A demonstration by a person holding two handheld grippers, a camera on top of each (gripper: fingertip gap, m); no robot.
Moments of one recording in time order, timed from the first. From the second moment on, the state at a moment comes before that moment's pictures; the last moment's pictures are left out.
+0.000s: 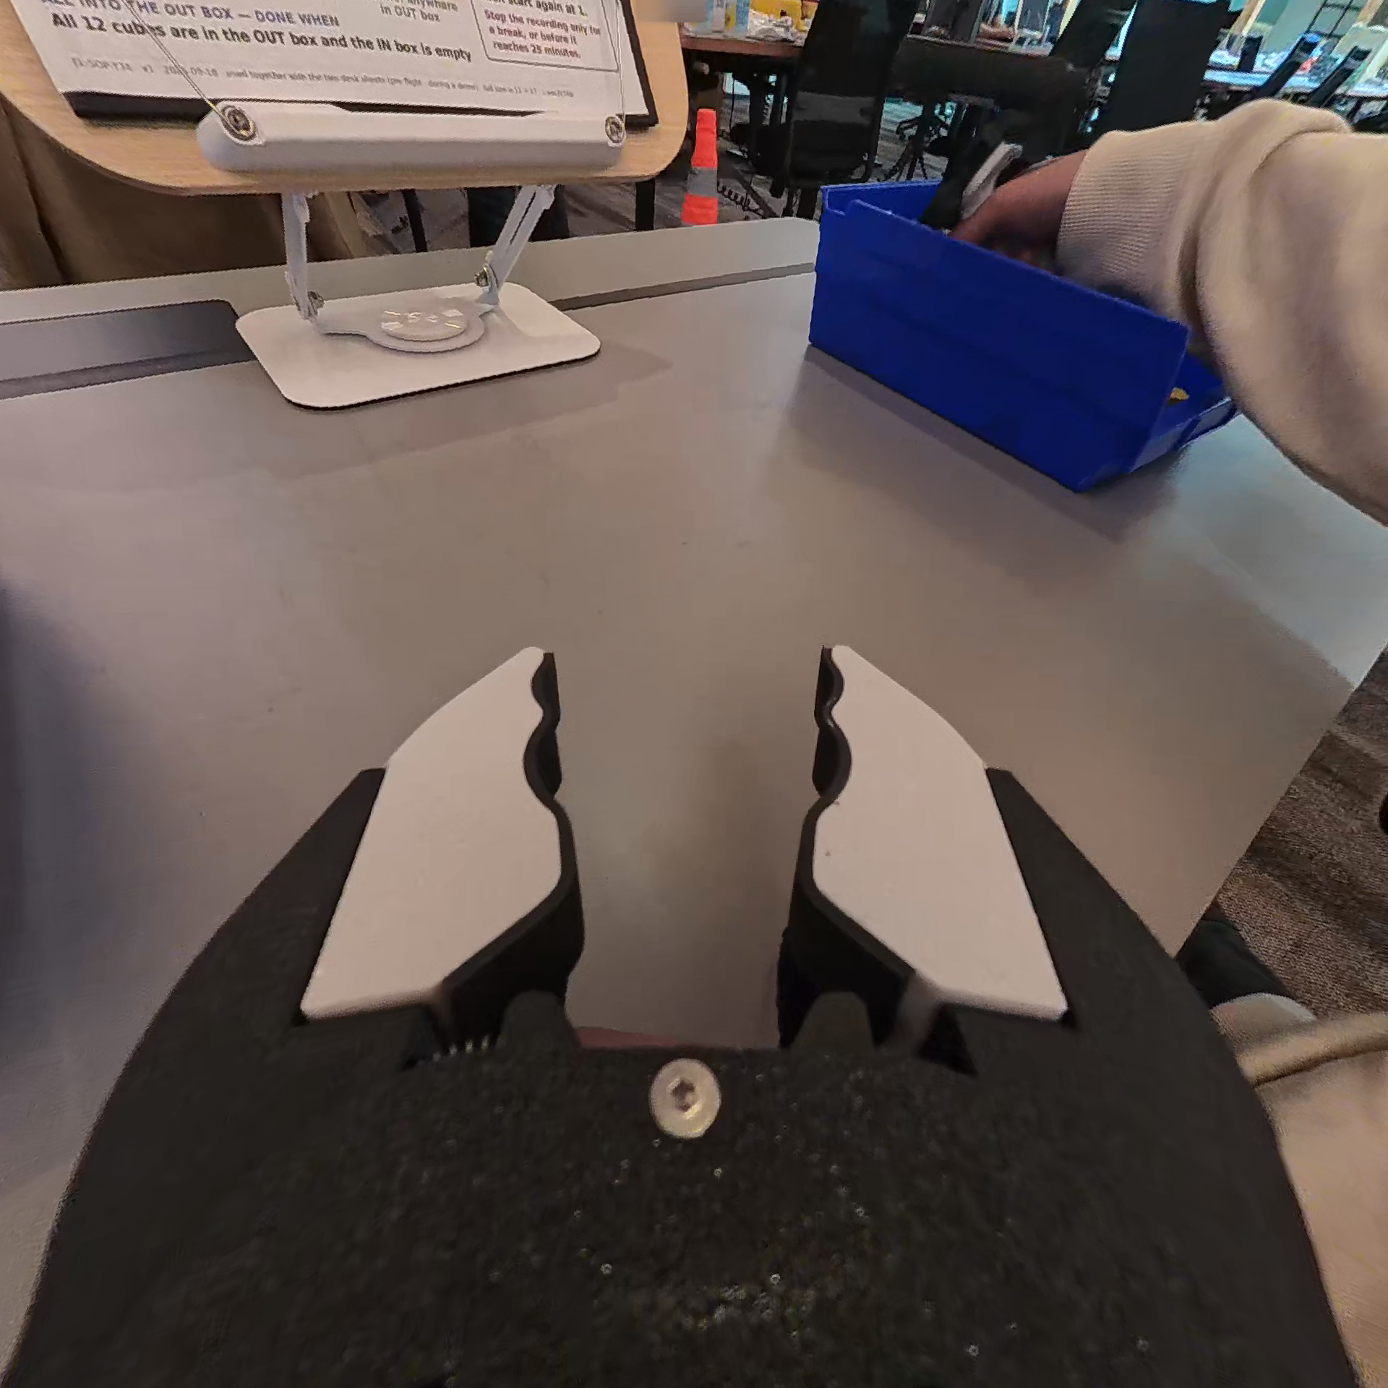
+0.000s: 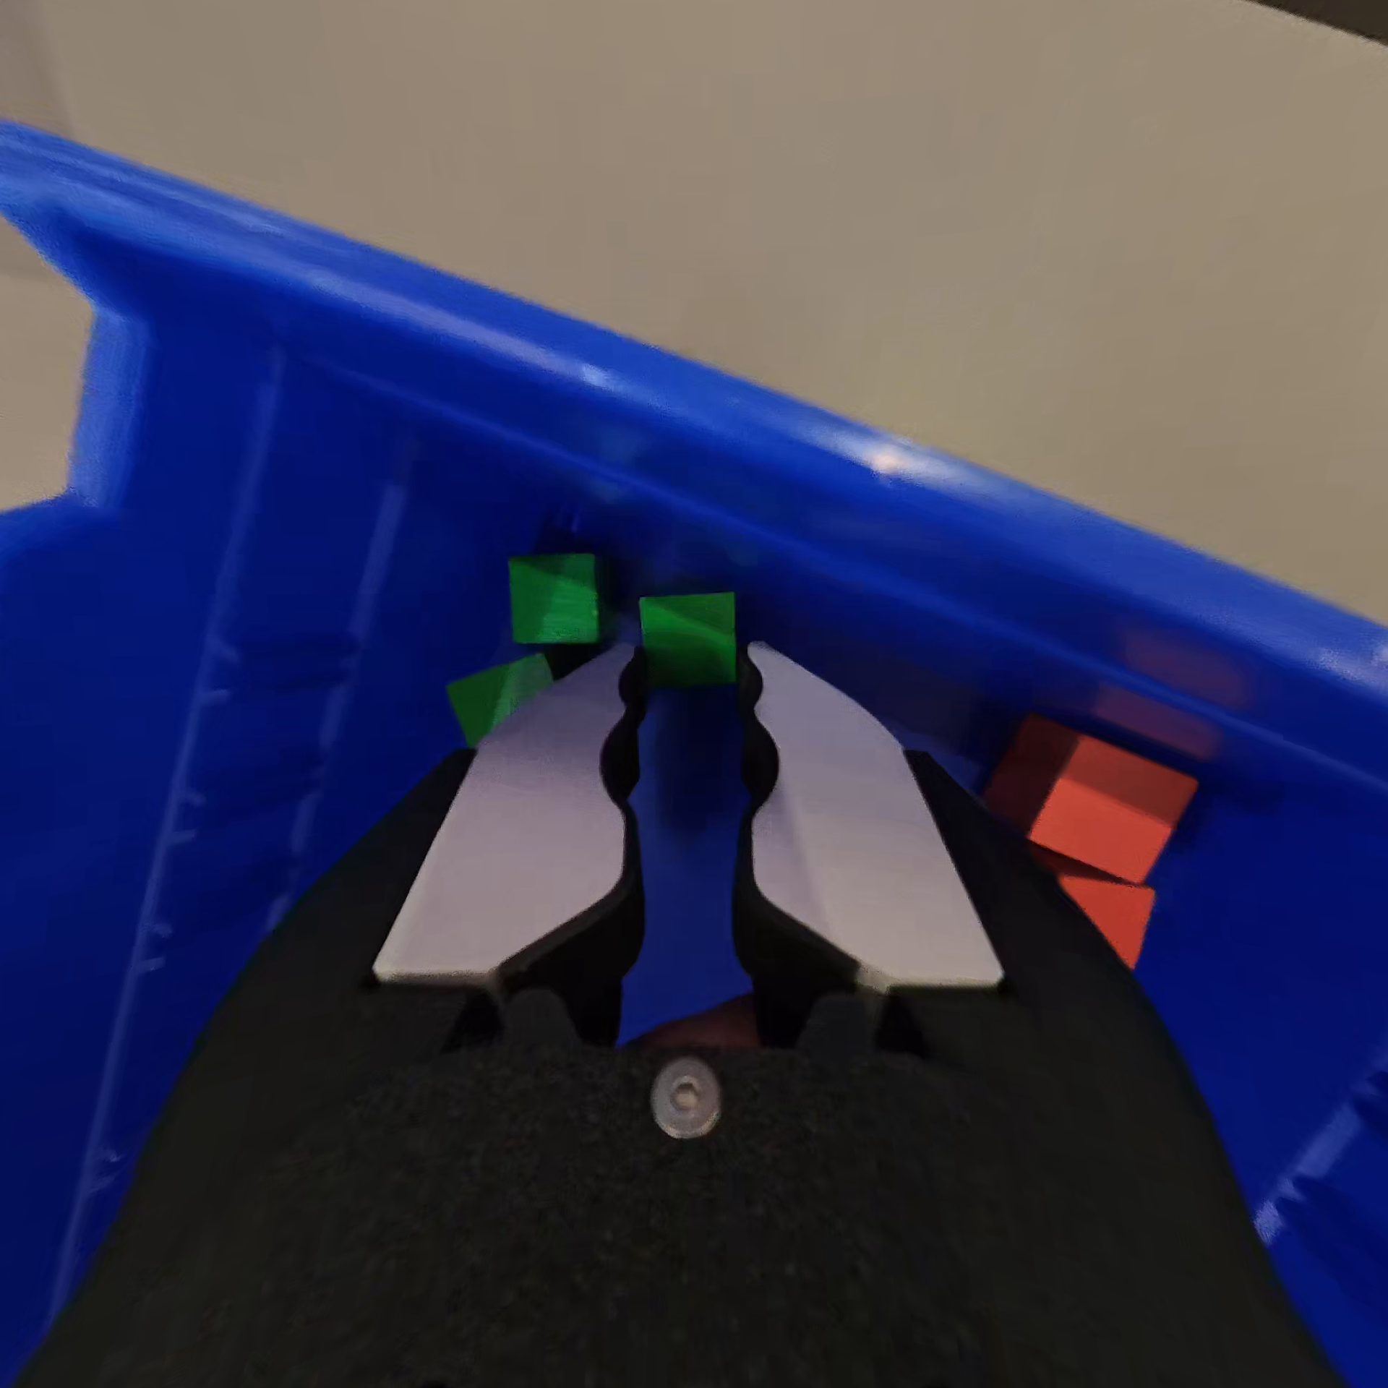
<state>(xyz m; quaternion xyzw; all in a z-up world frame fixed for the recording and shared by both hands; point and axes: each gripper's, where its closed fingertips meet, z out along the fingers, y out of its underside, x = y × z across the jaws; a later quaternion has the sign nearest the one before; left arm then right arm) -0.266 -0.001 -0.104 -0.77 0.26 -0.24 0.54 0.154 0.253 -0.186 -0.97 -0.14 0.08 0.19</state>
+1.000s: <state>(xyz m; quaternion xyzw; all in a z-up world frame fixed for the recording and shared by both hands) -0.280 0.002 -0.128 -0.80 0.25 -0.21 0.51 -0.092 -0.002 -0.077 -0.70 -0.18 0.28 0.63</state>
